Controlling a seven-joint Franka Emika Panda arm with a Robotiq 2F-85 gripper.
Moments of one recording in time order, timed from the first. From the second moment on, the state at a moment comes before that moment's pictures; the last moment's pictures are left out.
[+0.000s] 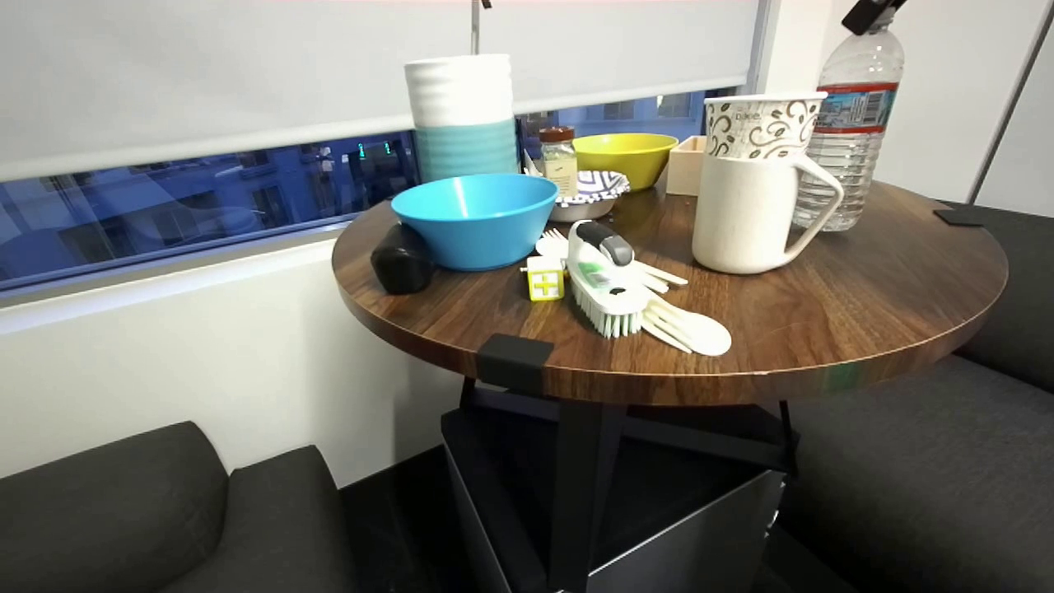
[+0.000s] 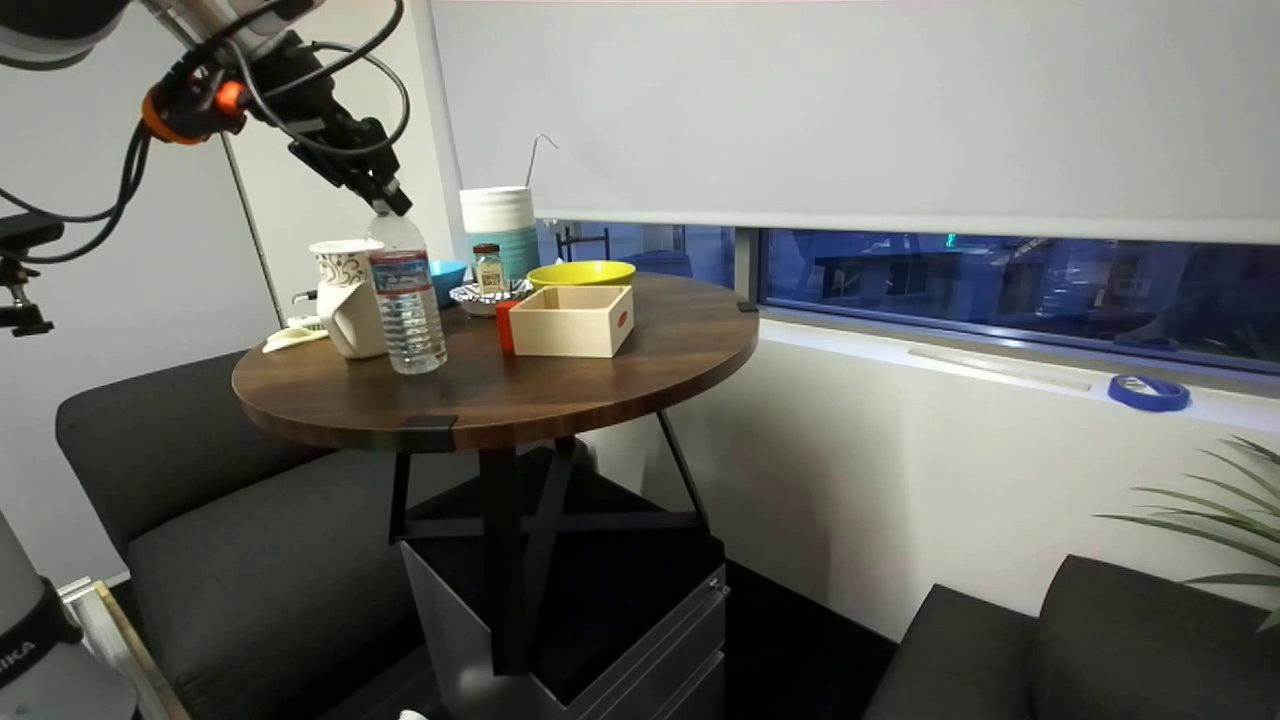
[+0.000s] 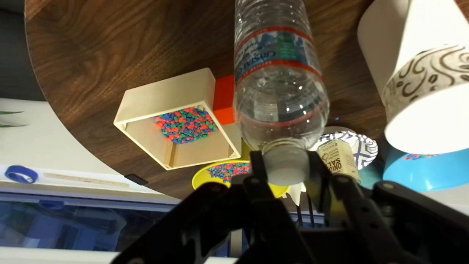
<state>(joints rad) 0.02 -0.96 -0.10 -2.73 -0.07 2.39 -0.10</state>
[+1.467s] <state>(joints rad) 0.07 -0.89 0.04 -2.48 0.17 2.04 0.14</state>
